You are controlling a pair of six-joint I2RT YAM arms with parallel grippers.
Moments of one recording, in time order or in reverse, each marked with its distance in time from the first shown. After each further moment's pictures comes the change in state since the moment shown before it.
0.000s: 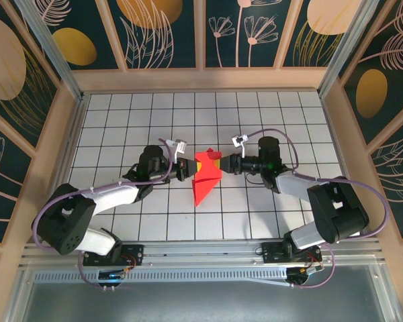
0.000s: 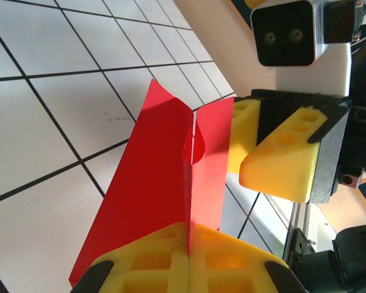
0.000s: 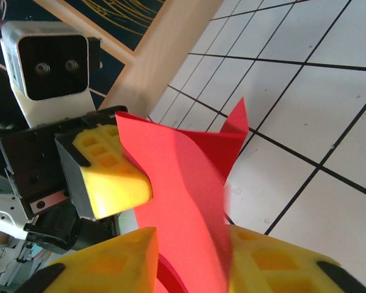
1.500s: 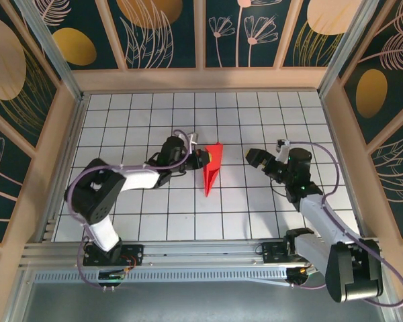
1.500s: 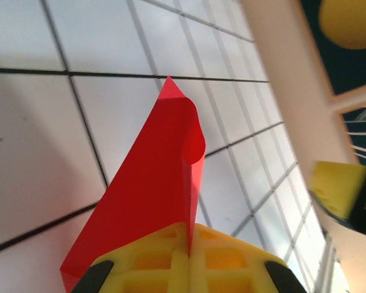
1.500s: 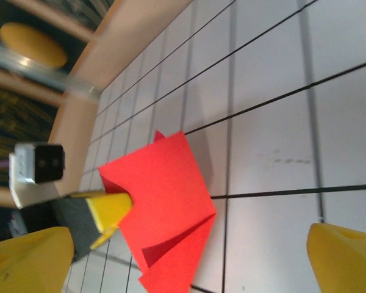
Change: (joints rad) left arm -0.047 0.273 0.212 -0.005 -0.135 -0.165; right arm -0.242 -0.461 -0.149 -0.367 0.355 0.167
